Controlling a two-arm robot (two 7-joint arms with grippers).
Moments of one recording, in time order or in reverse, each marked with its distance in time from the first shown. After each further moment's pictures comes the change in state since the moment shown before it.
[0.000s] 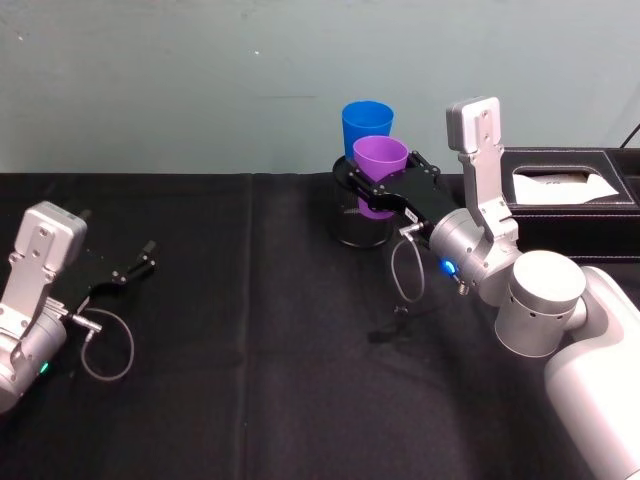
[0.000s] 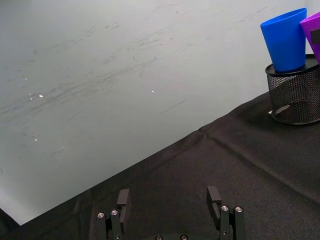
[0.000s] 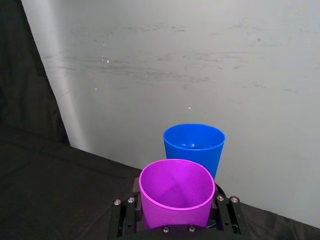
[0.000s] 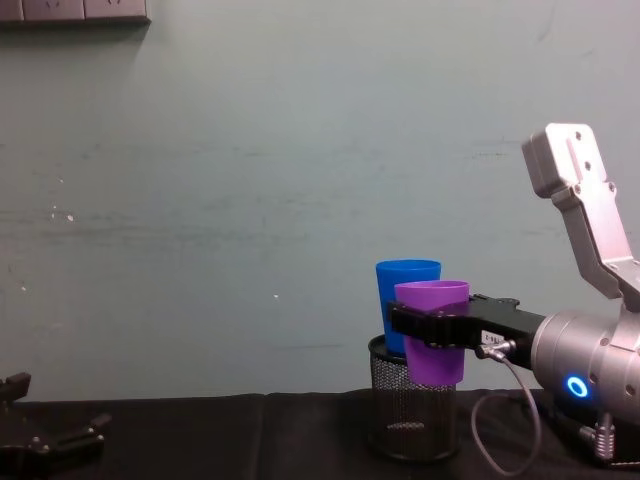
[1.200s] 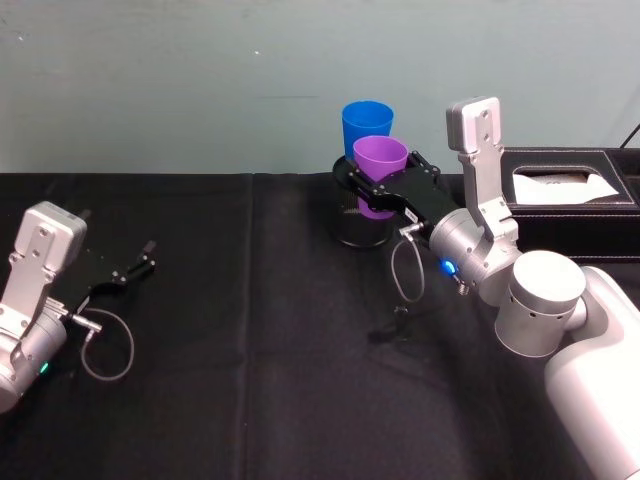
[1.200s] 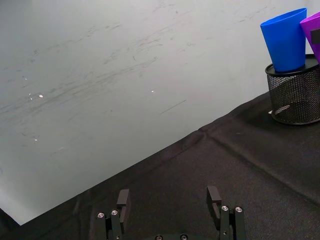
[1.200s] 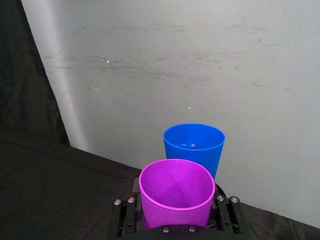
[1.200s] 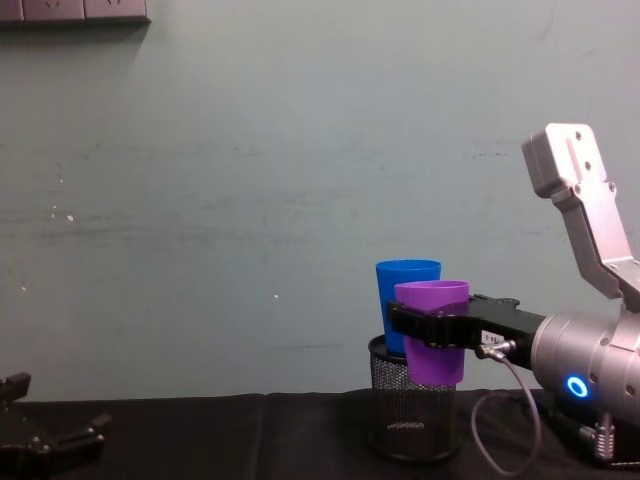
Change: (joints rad) left arm 0.000 0.000 0.000 0.000 0.000 0.000 0.000; right arm 0.000 0.000 0.000 0.000 0.000 0.000 0.000
